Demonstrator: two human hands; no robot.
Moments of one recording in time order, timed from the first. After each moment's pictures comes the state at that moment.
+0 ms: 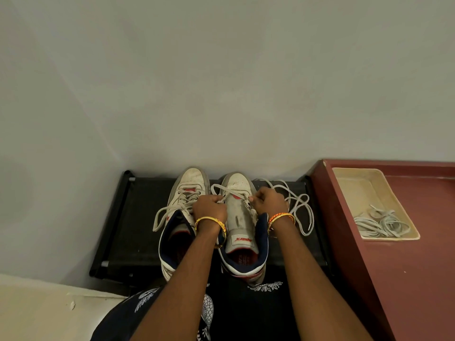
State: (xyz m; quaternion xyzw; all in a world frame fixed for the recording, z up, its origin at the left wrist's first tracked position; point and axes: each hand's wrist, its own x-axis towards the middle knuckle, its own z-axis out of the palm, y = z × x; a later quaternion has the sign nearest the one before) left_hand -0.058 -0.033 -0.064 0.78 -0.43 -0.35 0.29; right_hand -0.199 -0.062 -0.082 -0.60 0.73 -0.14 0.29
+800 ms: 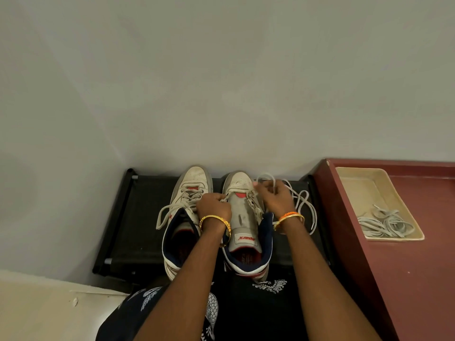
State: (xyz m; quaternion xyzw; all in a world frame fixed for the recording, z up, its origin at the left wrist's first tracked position) left_hand -0.061 -0.033 -0.064 0.78 -0.42 -0.34 0.30; right_hand -0.201 -0.058 -0.072 -0.42 0.68 -0.38 0.47
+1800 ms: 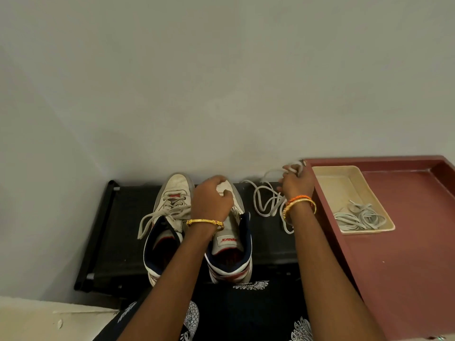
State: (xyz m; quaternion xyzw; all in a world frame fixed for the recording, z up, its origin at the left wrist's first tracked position) left_hand -0.081 -0.033 -0.024 0.69 -0.57 -0.28 0.34; right_hand -0.257 -0.076 -0.037 -0.29 0.72 -0.53 0.34
